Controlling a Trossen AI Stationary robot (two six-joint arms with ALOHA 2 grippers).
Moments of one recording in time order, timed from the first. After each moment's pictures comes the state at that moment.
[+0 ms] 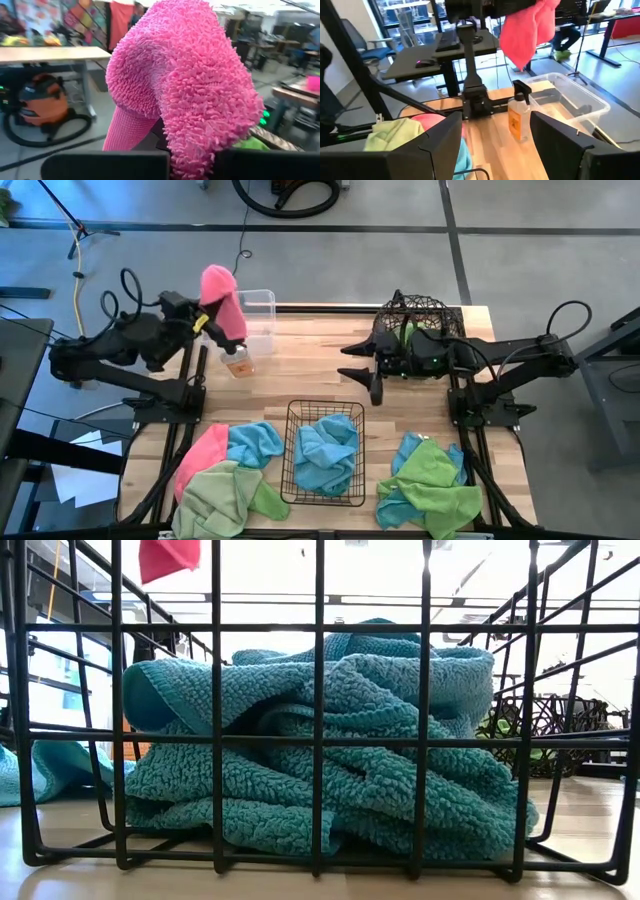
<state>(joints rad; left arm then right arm) -0.07 0.74 1.07 -0.36 -1.05 -0.13 0.13 1.26 1.29 -0.20 0.24 0.16</state>
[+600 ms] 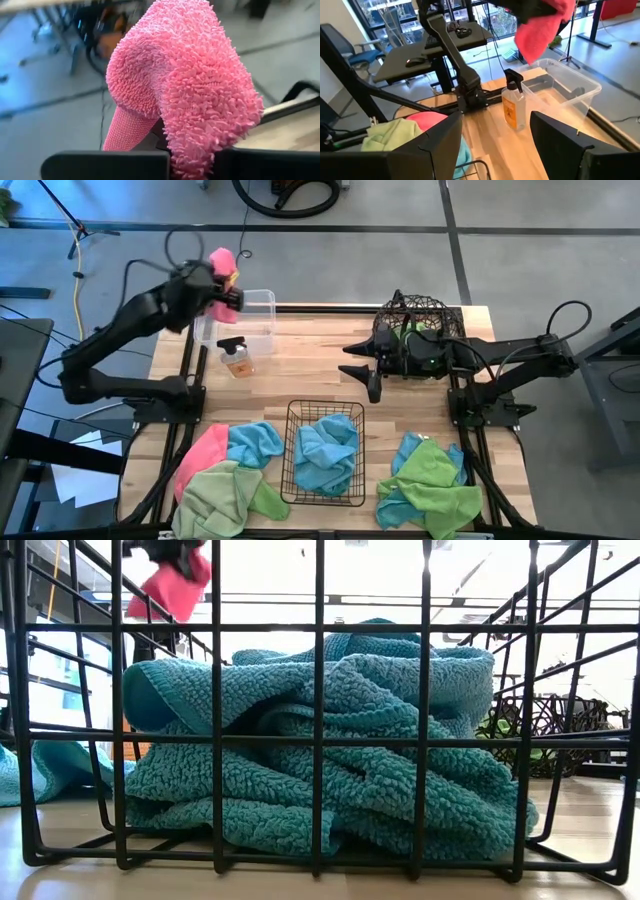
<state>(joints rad) 0.55 1.04 1.31 -0.83 -0.69 -0.30 0.13 1.26 1.29 -0.25 0.28 0.26</state>
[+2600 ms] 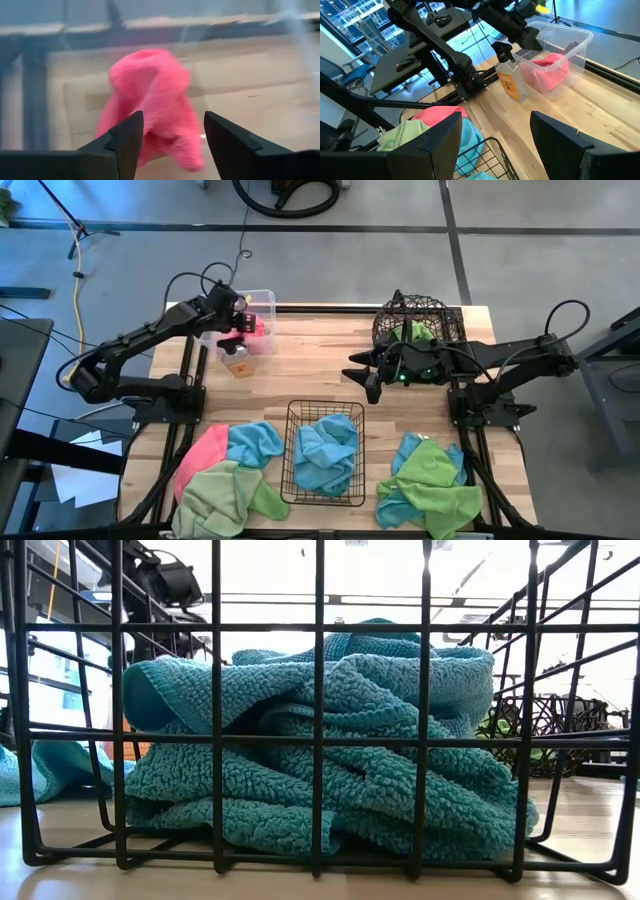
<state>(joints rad) 0.83 1.14 0.85 -0.68 -0.19 -0.55 0.17 1.26 1.29 -0.38 0.37 0.57</state>
